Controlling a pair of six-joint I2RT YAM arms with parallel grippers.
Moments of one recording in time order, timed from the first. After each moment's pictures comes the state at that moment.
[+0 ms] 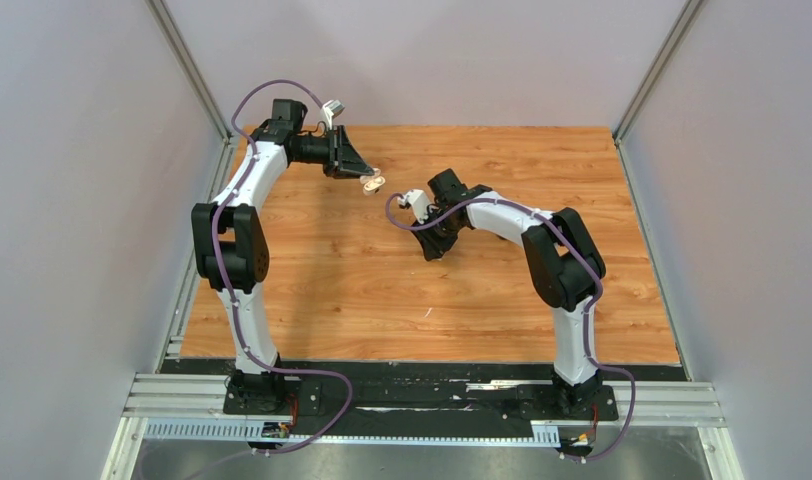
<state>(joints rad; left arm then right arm) -0.08 2.03 1.81 -0.65 1.12 -0.29 0.56 2.06 1.47 -0.56 -0.37 -0.36</state>
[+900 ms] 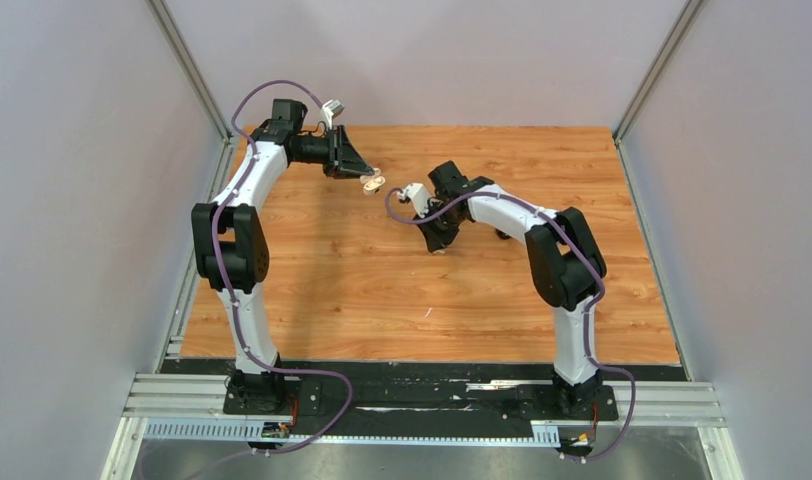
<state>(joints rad) -0.08 2.03 1.81 -0.65 1.12 -0.30 0.55 2.06 1.51 -0.63 -0.34 -0.42</state>
